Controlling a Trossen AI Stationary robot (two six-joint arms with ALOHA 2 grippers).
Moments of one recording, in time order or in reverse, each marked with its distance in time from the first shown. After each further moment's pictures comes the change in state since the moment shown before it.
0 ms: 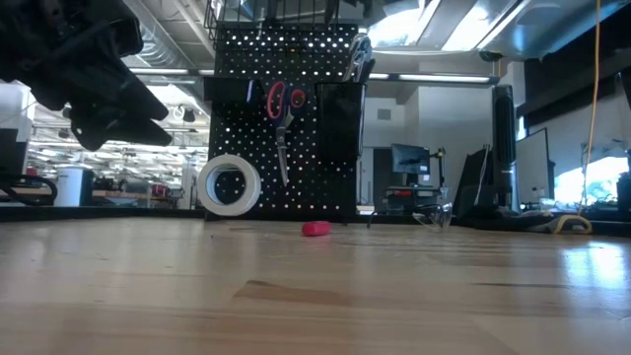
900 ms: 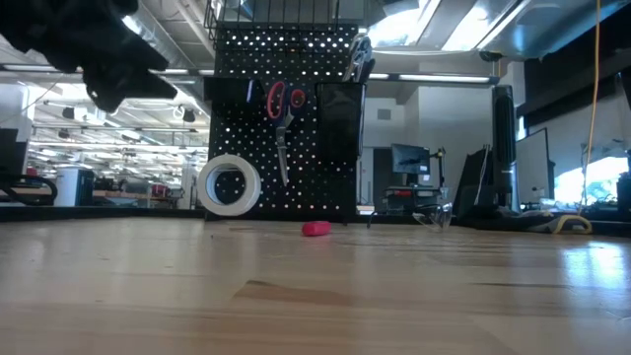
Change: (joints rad) left arm 0.030 -0.246 0.000 -0.108 0.000 0.222; right arm 0.388 -0.198 -0.005 -0.105 0.367 -0.221
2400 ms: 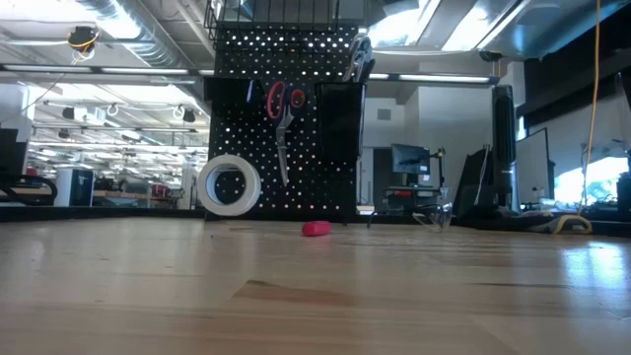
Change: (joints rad) left arm 0.056 0.164 0.335 0.262 0.217 0.526; right arm 0.507 0.003 -0.790 0.604 0.080 0.263
